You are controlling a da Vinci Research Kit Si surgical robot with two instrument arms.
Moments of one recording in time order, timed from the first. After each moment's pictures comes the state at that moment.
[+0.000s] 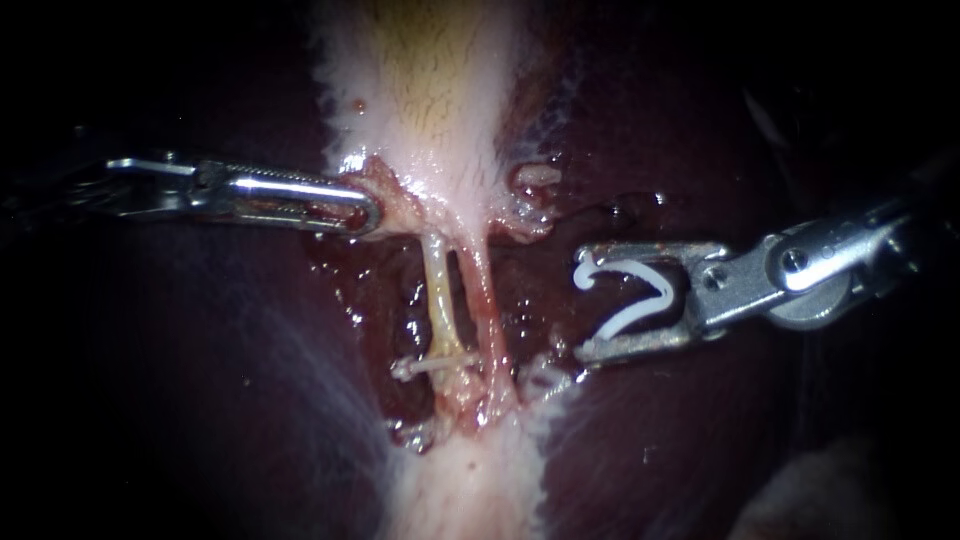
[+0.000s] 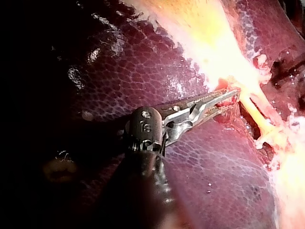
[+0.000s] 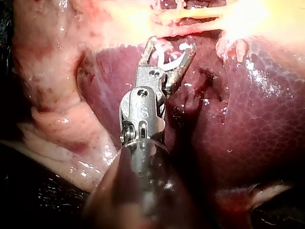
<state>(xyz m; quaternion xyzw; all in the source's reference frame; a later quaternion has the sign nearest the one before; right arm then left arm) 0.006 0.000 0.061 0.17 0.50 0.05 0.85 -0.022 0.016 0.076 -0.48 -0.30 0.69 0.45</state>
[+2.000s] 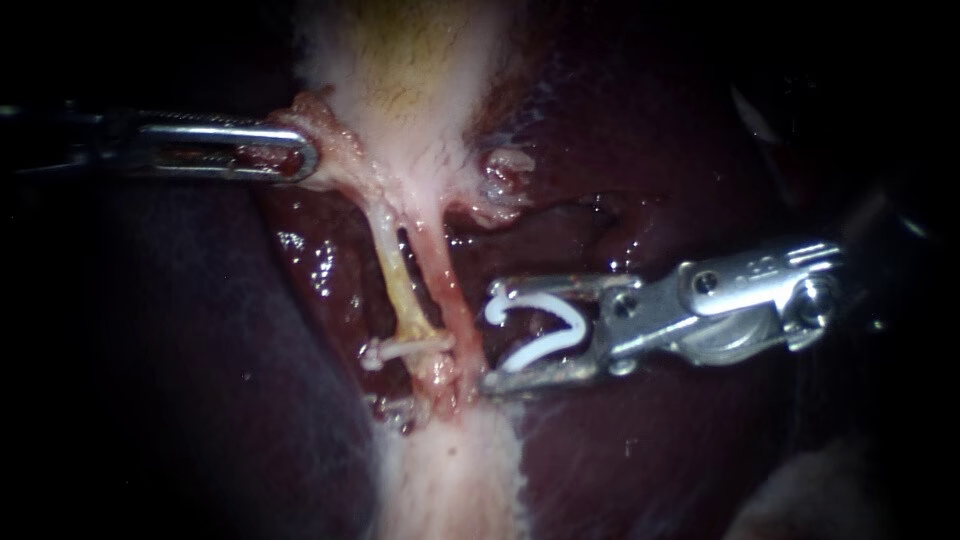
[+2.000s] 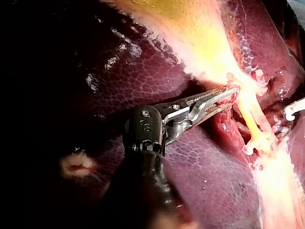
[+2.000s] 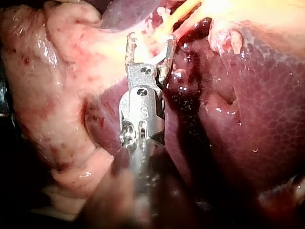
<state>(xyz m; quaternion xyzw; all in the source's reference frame) 0.014 -0.002 0.059 0.24 0.49 0.15 0.82 -0.018 0.020 0.066 -0.52 -0.27 0.68 0.45</state>
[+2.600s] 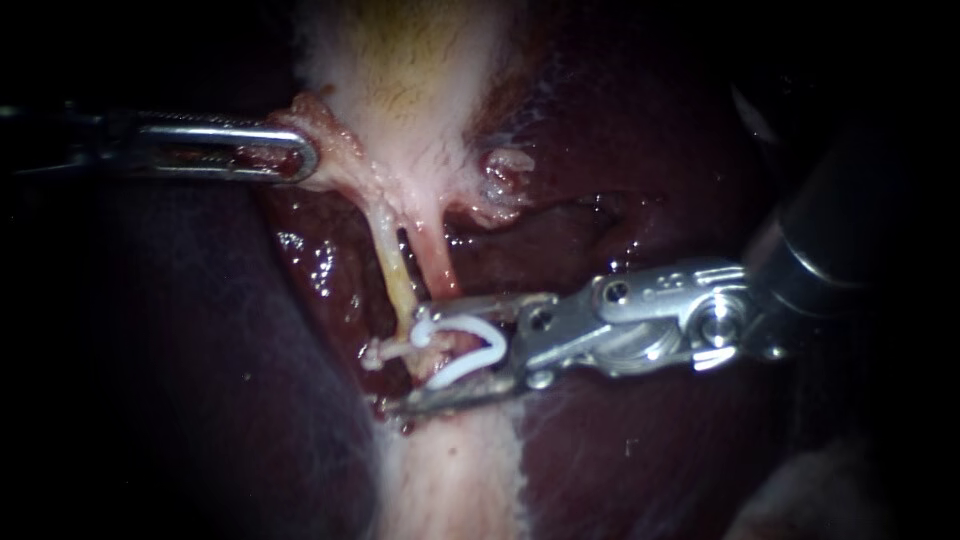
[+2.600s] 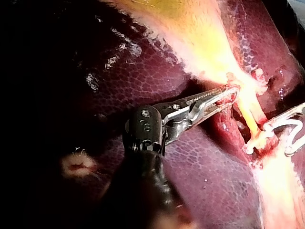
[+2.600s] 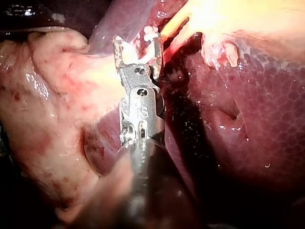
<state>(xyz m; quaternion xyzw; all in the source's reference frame) 0.020 -0.003 0.063 0.29 0.48 0.16 0.81 -0.018 0.019 0.066 -0.52 -0.27 0.68 0.45</state>
